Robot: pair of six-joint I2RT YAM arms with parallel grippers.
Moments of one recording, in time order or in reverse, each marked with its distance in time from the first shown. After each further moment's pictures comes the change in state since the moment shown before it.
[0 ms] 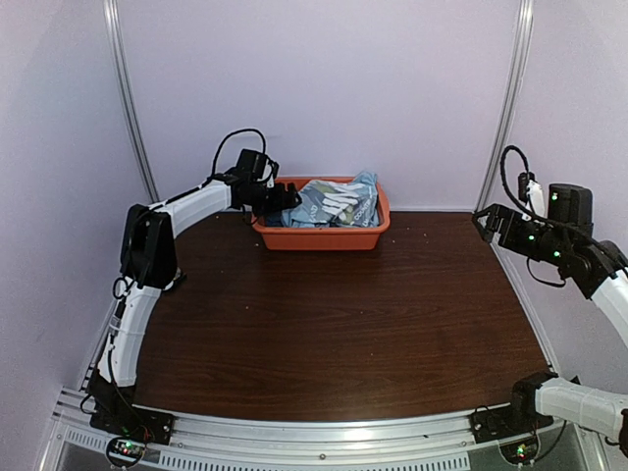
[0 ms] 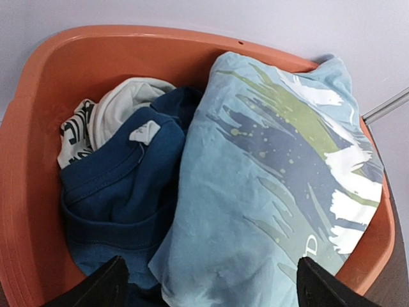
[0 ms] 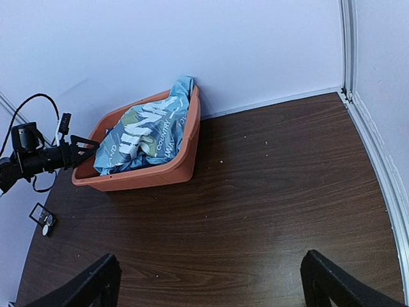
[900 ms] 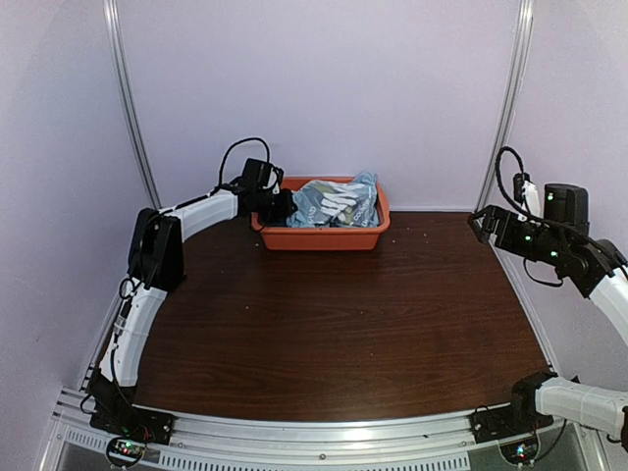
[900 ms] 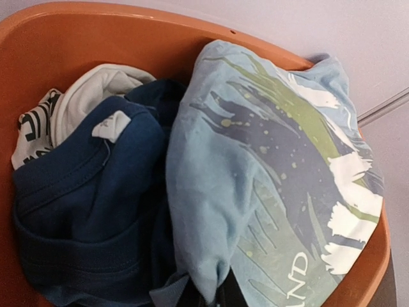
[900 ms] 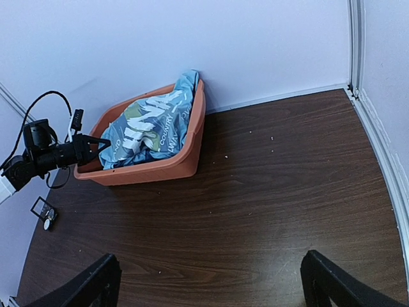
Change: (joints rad) left arm -0.011 0.069 0.000 0.121 0.049 -0.071; right arm 0.023 0.016 -0.001 0.002 -0.002 0.001
